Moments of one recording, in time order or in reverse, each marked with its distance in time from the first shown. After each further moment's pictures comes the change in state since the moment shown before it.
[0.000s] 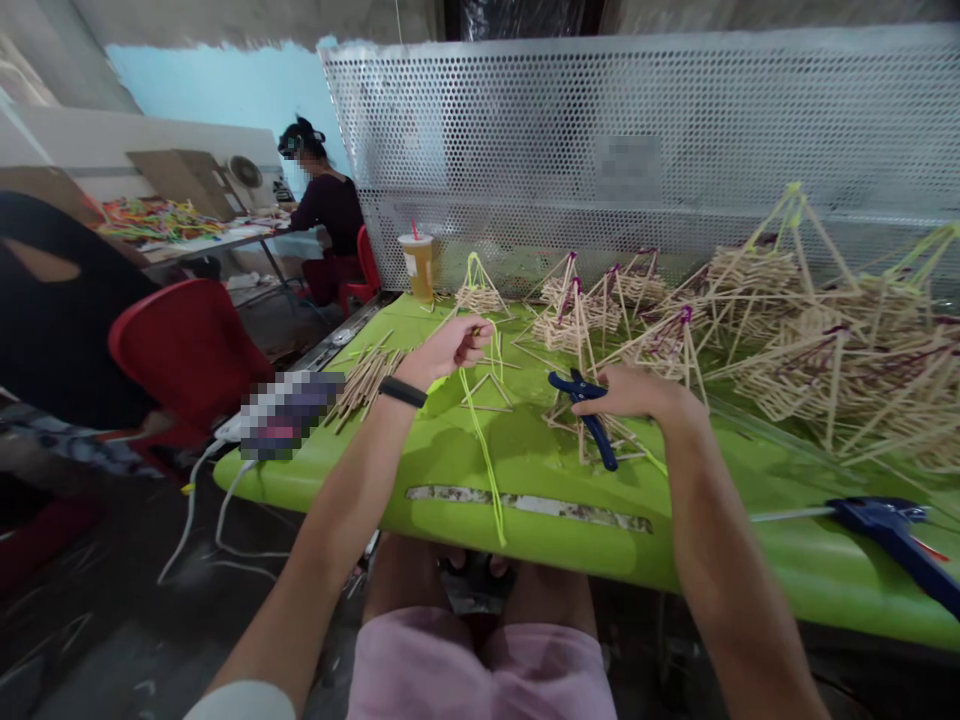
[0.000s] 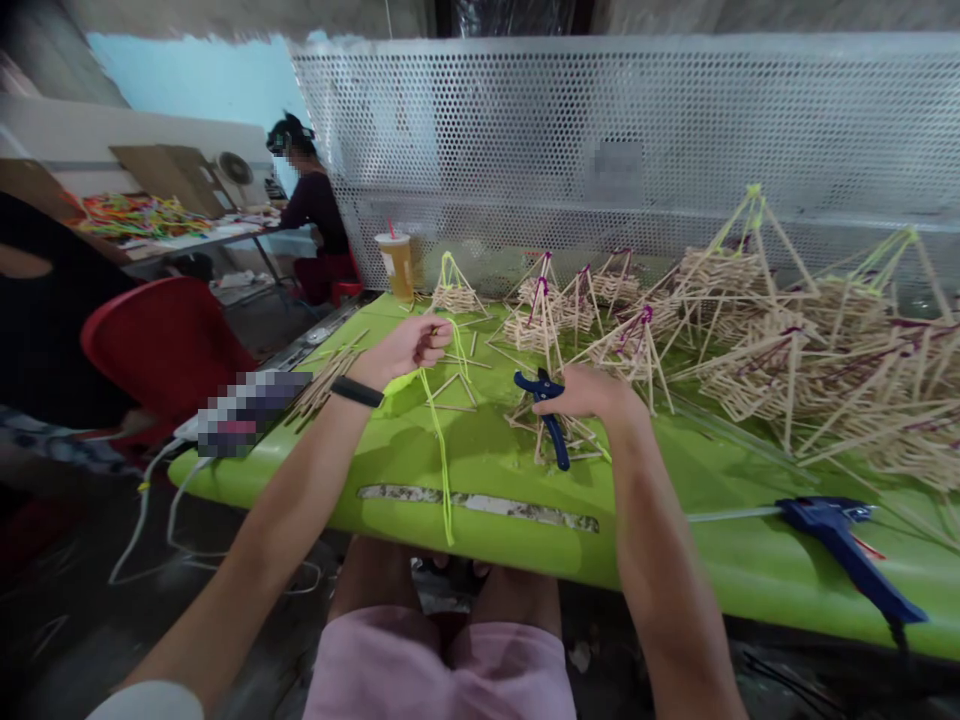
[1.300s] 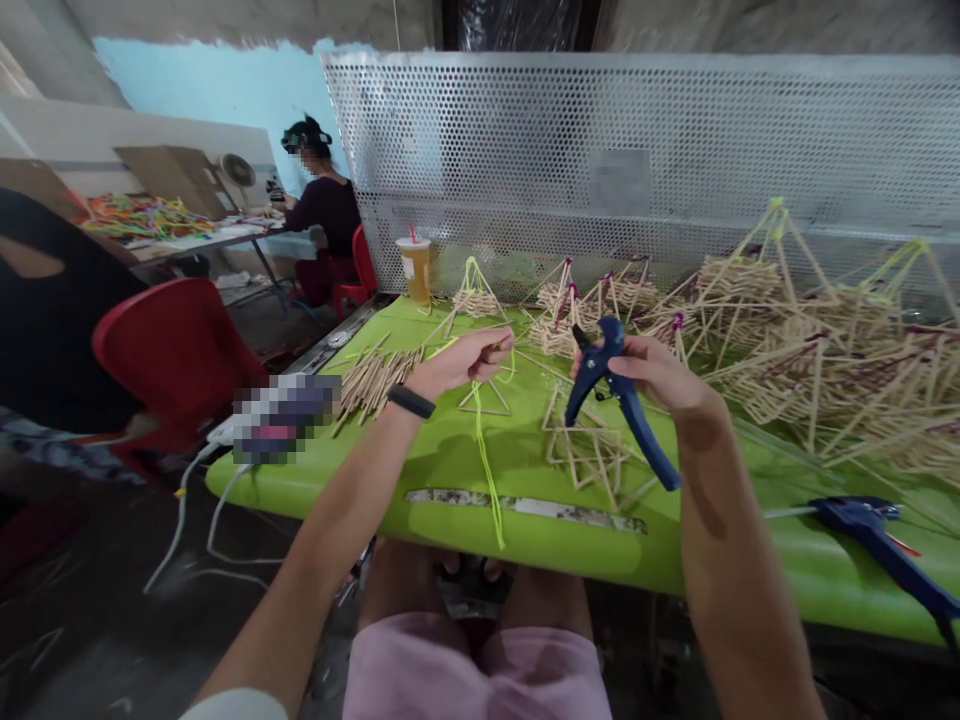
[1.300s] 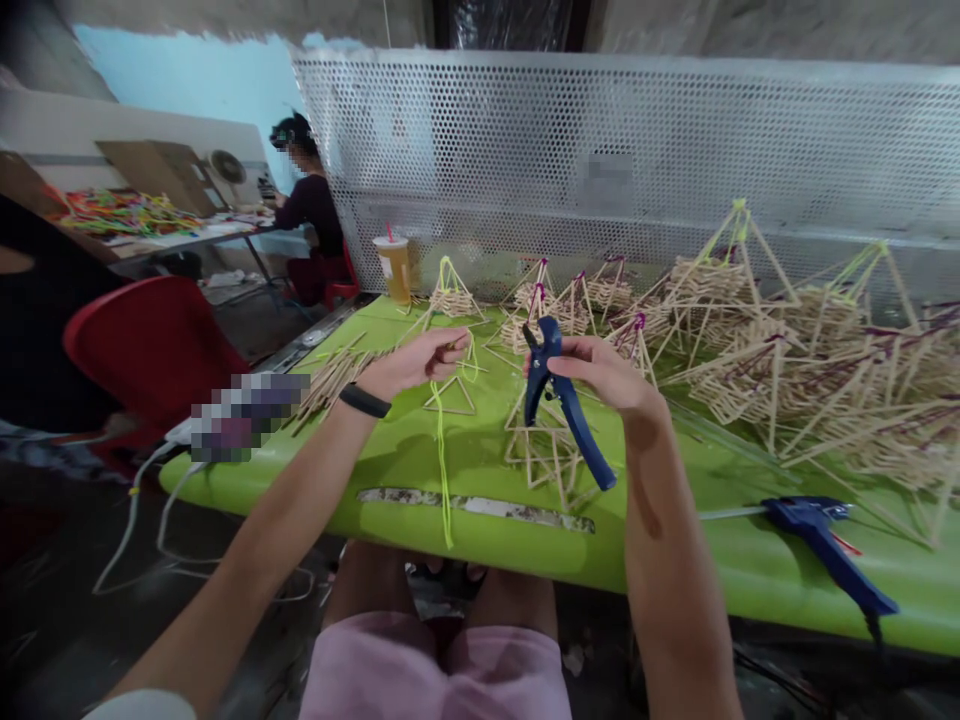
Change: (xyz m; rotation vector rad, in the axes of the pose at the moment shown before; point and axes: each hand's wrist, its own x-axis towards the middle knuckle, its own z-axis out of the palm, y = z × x) left_hand -0.008 -0.005 0.026 0.011 -0.155 0.017; right_hand -0.017 0.018 -0.010 1.039 0.127 -0.579
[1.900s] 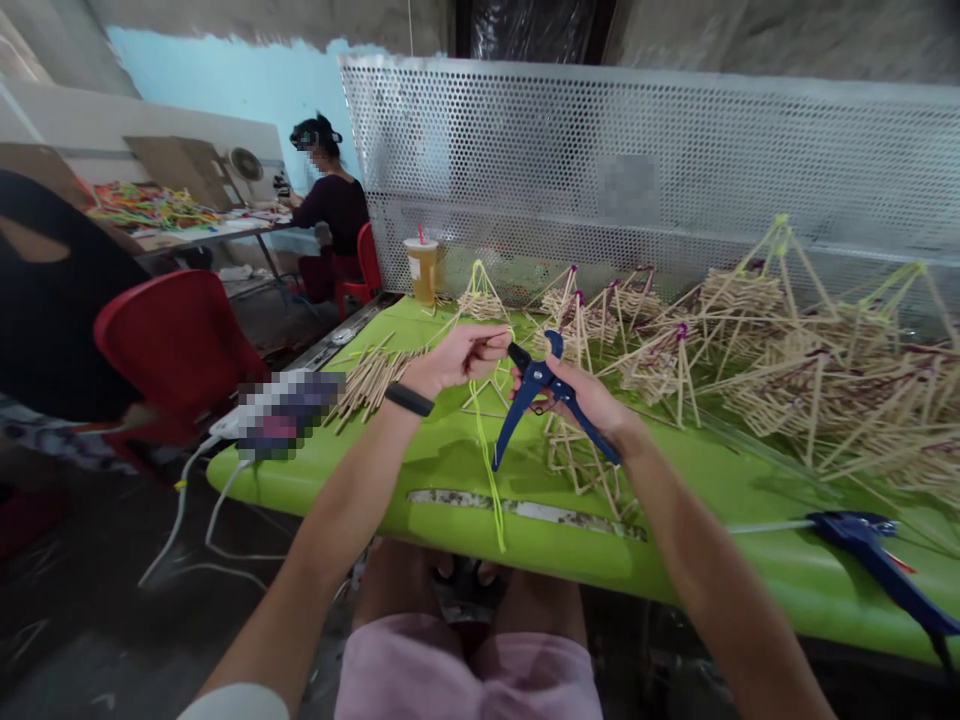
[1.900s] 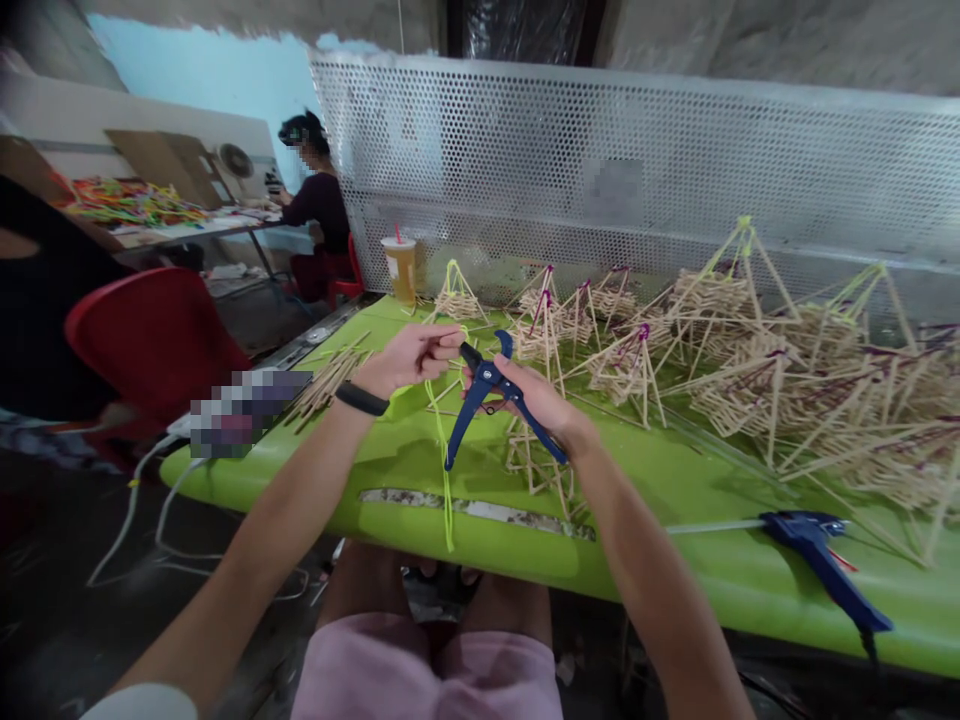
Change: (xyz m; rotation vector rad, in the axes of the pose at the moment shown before) left_hand -0.017 0.020 -0.001 -0.197 0.006 -0.066; right_hand 0.030 0.021 0.084 0.432 -0.143 0.101
